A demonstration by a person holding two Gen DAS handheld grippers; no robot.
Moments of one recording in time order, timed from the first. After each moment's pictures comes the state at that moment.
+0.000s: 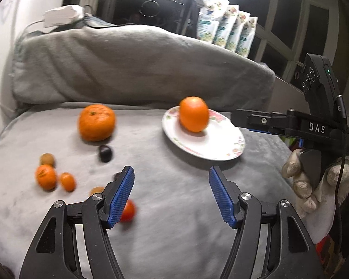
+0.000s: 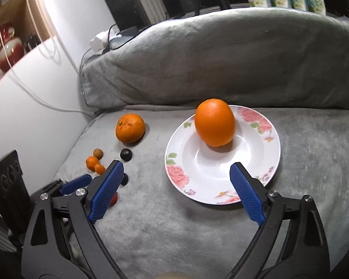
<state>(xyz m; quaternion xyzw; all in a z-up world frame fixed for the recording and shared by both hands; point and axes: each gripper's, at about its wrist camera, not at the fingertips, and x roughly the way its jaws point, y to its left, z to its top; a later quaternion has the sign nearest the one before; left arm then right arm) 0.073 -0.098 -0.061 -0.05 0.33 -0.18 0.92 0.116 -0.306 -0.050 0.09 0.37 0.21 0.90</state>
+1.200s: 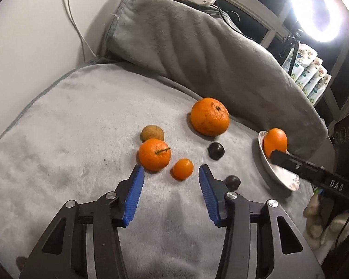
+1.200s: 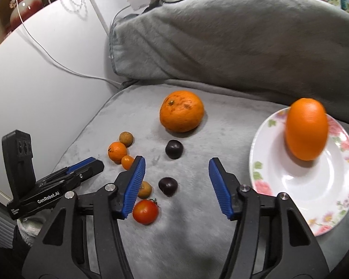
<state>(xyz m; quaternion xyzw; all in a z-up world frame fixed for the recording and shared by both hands) 0.089 0.034 -0.105 -0.20 0.36 -0.03 0.91 0.146 -0.185 -0.077 0.04 0.41 0.30 0.86</state>
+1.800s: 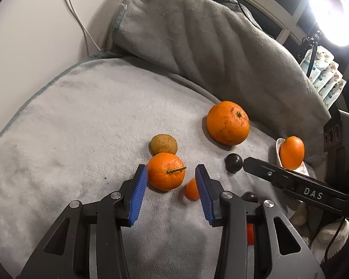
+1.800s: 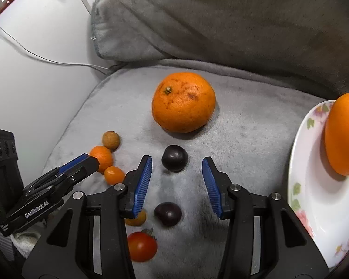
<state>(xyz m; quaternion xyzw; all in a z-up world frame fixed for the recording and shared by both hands) 0.117 0.040 -0.119 -0.21 0.38 -0.01 0.90 0.193 -0.143 -0.117 0.03 0.47 0.28 0.84</state>
